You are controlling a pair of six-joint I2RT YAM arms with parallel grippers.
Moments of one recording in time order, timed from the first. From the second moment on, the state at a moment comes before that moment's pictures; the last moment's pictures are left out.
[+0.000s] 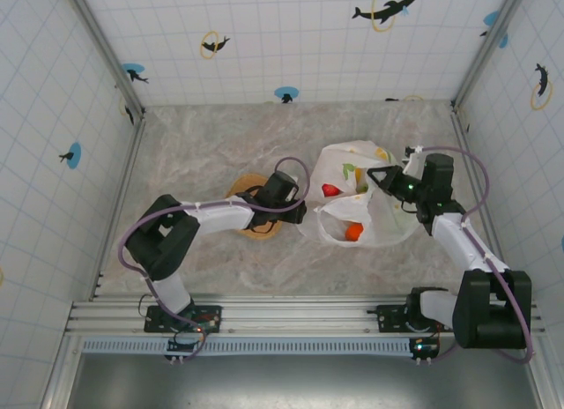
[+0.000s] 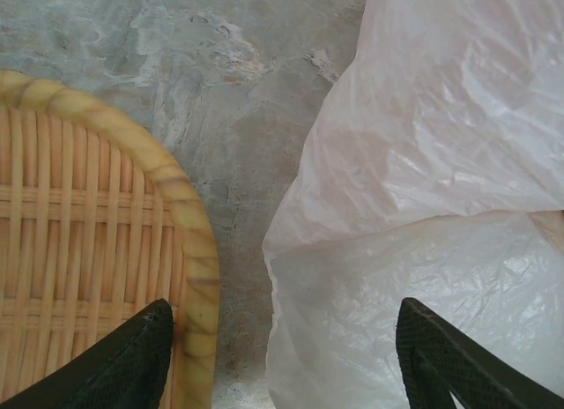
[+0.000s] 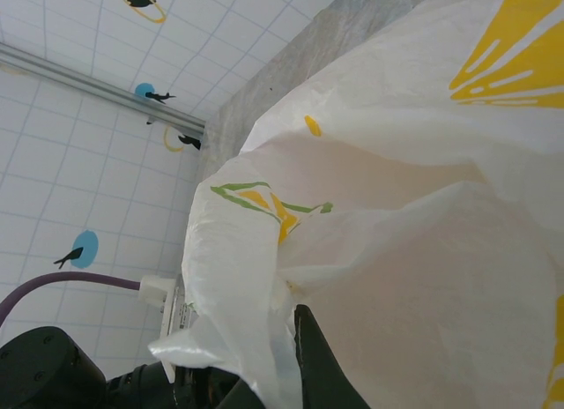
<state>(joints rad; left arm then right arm) -0.81 1.76 0.95 -0.10 0.03 -0.45 0.02 1.18 0.62 0.08 -0.73 0.71</state>
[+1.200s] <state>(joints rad) -0.88 1.82 1.00 -0.14 -0.01 -0.52 0.02 1.20 0.61 0.08 -0.74 0.71</state>
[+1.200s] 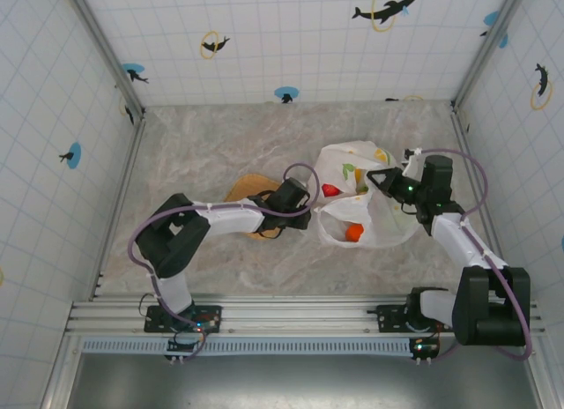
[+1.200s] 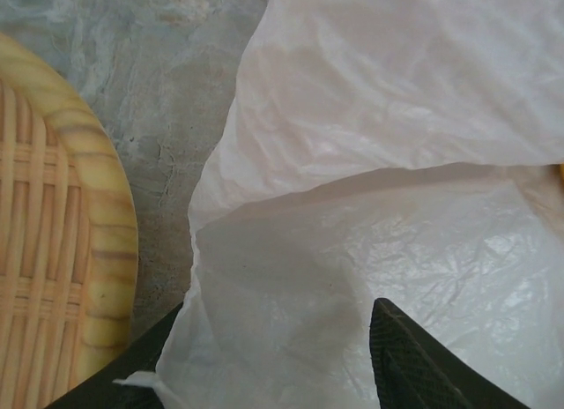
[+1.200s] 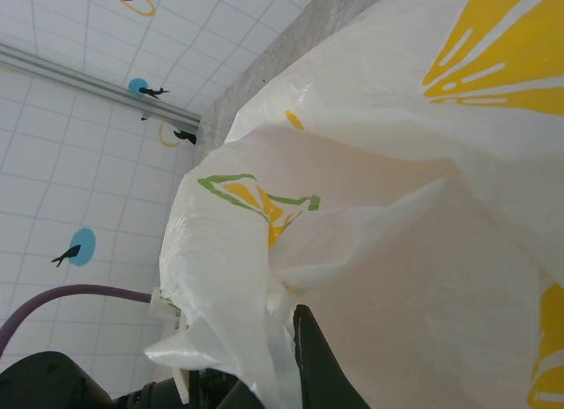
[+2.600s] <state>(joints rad) -0.86 1.76 1.00 -0.04 0.04 -0.55 0.00 1.20 0.58 0.08 -0.74 0.69</state>
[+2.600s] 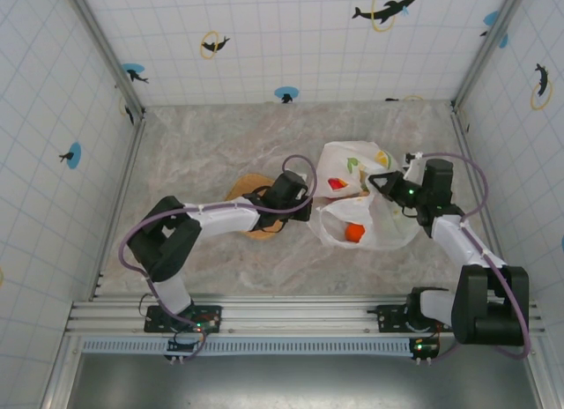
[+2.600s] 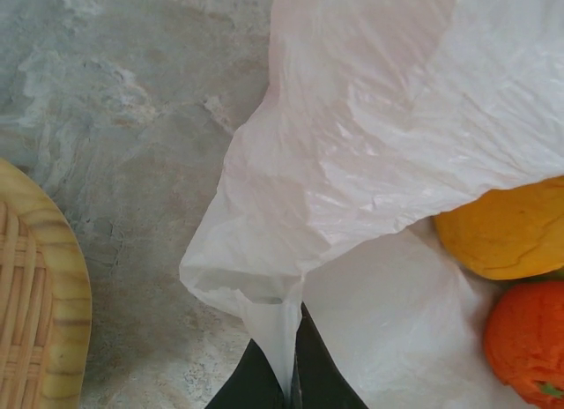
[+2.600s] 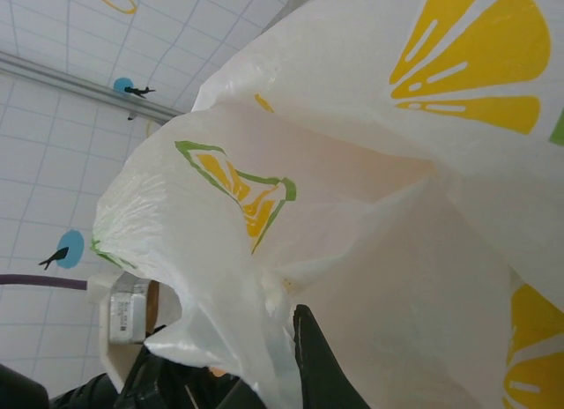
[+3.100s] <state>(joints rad) -0.86 1.59 1.16 -0.10 0.04 -0.51 -0.02 1.08 0.86 -0.13 -0.61 0.58</state>
